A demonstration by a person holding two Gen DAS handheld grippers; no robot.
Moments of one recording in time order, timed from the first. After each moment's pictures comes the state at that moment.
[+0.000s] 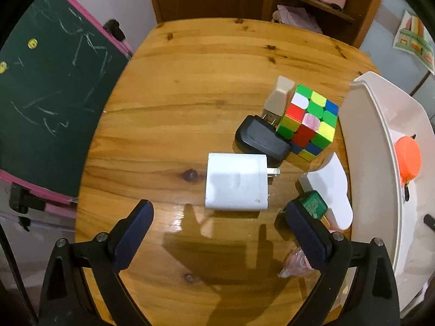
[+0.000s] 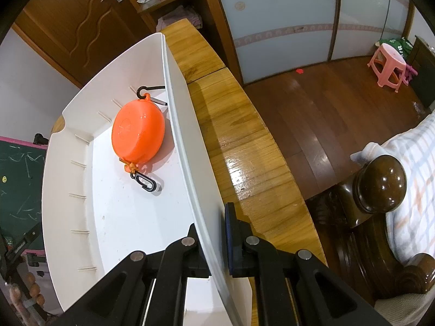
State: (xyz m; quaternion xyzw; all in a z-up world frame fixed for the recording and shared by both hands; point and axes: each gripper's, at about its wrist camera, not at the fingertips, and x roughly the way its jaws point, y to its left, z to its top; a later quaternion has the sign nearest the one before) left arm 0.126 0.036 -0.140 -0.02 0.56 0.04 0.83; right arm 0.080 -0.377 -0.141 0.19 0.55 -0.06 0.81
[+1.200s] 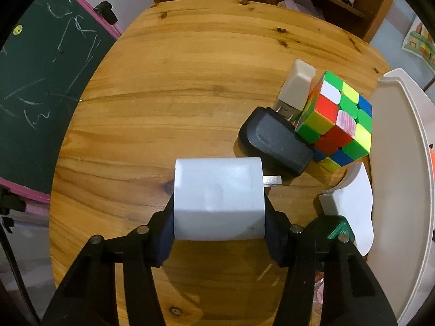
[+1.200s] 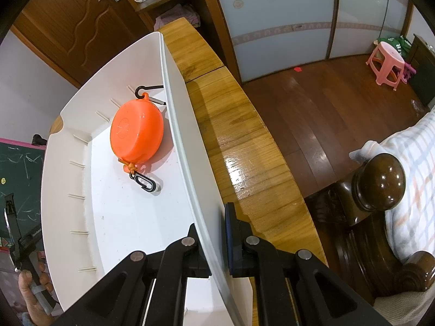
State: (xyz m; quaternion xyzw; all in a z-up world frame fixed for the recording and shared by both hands) left arm 0.148 0.038 -0.179 -0.04 0.58 0.04 0.82; right arm 0.081 -0.379 -0.140 0.19 0.56 -0.07 0.80
